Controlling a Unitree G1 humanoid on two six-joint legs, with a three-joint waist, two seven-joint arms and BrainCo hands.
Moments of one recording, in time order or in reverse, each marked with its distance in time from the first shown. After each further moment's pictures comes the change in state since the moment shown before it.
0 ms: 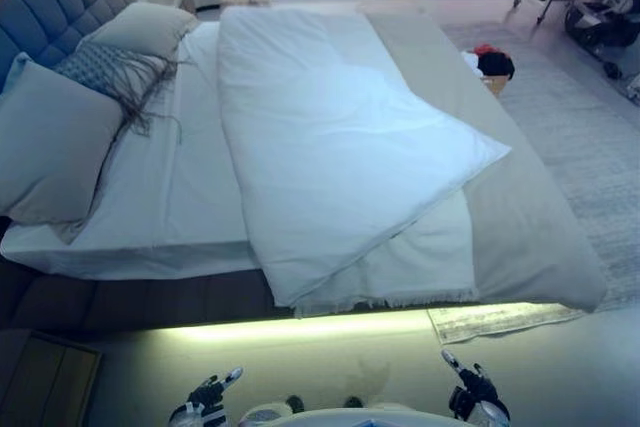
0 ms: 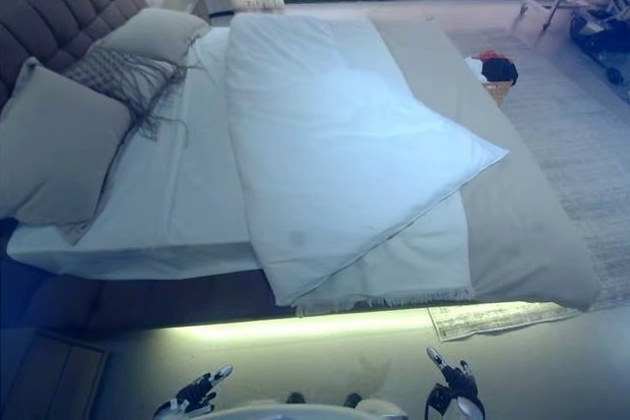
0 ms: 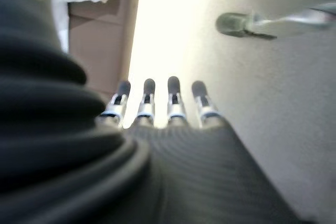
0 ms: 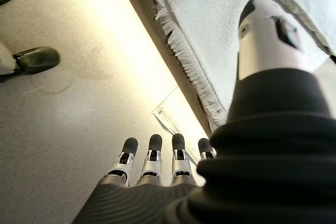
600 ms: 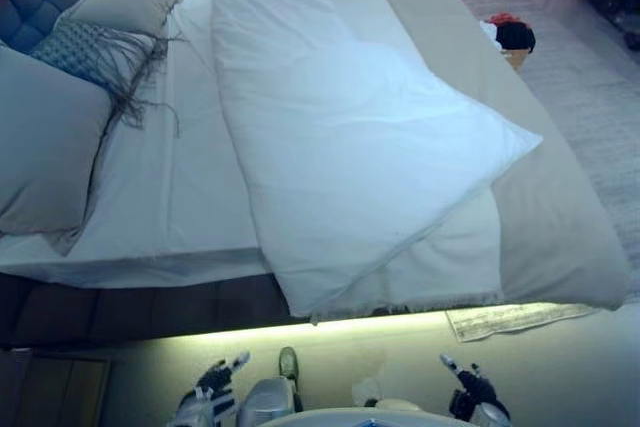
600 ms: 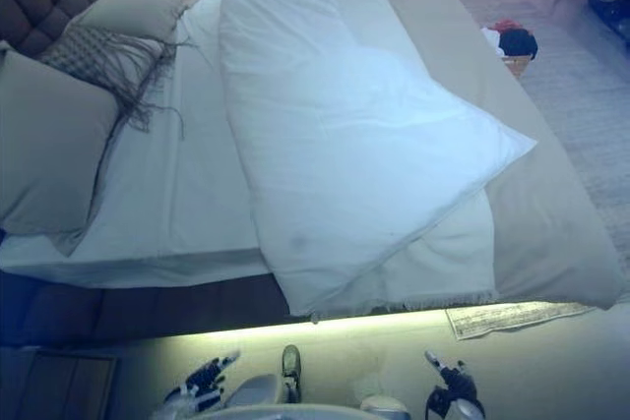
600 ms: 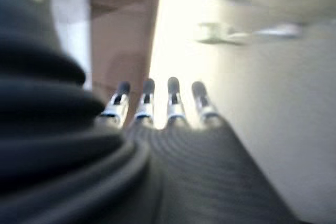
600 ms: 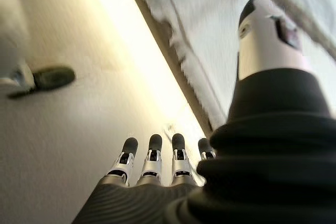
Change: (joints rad) left arm -0.055 -0.012 -0.012 -0.028 0.007 -0.014 -0.003; right arm 0.041 0.022 -0.008 -0.007 -0.035 -0.003 0.030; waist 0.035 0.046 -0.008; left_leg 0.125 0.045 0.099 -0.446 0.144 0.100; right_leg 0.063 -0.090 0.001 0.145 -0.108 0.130
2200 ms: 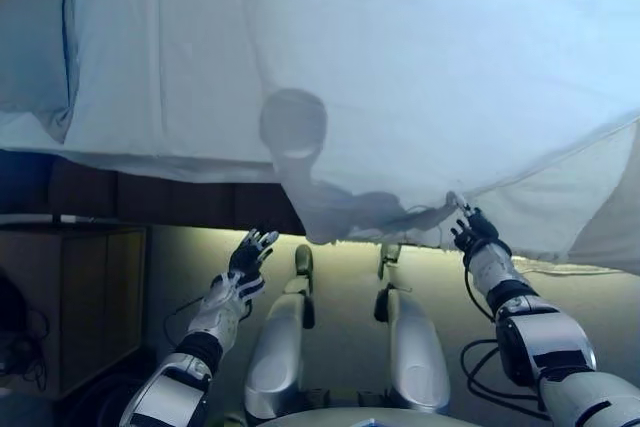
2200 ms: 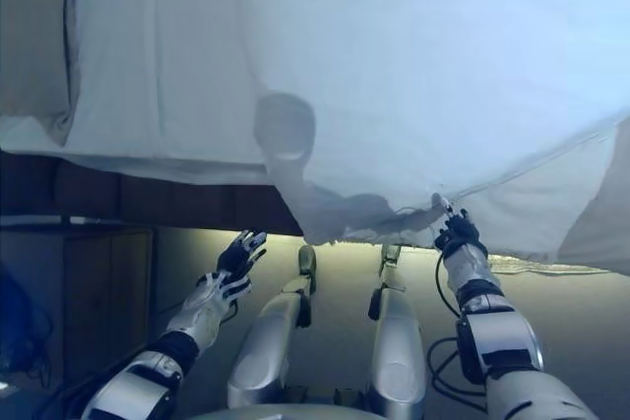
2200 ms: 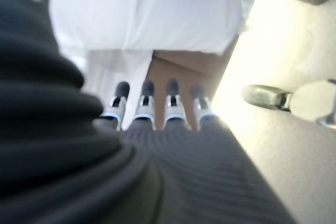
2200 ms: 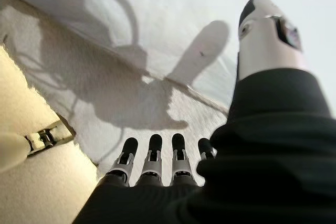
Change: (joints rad) left arm -0.234 0.030 -0.229 -0.428 -0.326 -0.077 -0.051; right arm -0.632 -0.226 0.023 -0.074 0.396 0.224 0.027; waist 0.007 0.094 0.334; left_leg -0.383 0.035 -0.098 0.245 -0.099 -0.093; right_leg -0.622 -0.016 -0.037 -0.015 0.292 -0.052
